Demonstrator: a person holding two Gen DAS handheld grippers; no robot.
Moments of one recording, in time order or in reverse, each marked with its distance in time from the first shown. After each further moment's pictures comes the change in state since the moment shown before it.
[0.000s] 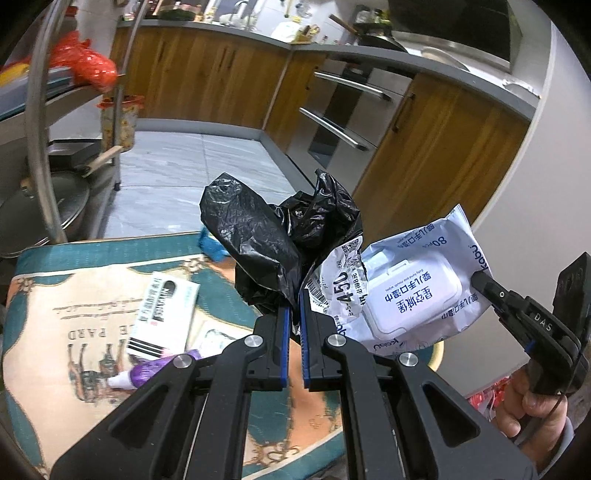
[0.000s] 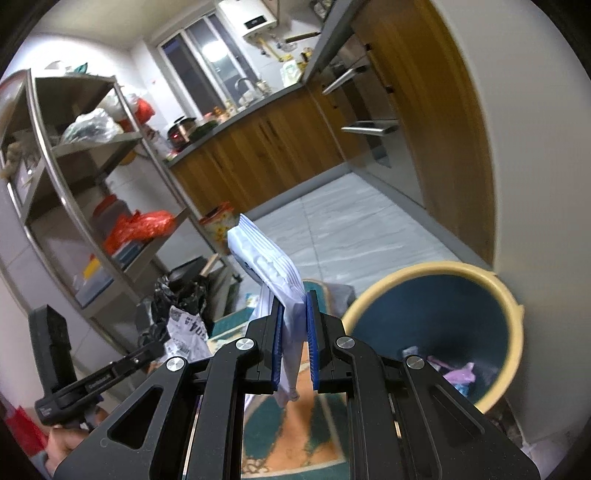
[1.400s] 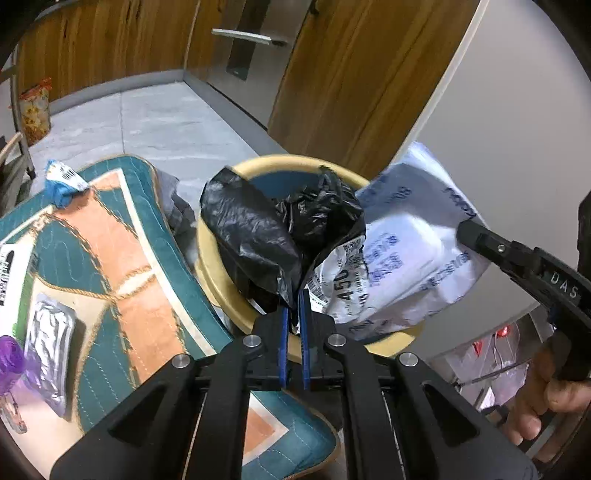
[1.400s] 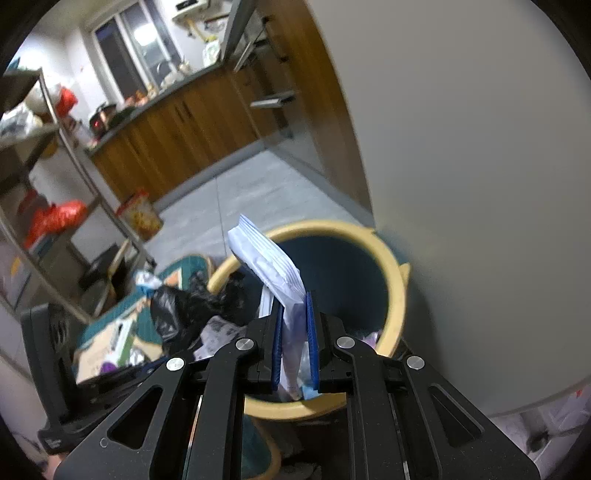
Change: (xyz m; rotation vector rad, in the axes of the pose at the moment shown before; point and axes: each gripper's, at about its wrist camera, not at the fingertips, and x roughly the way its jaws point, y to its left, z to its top) left arm 0.148 -0.108 -0.074 0.198 0.281 -0.131; right arm 0.005 -0.089 -0.037 0.034 0.120 -0.282
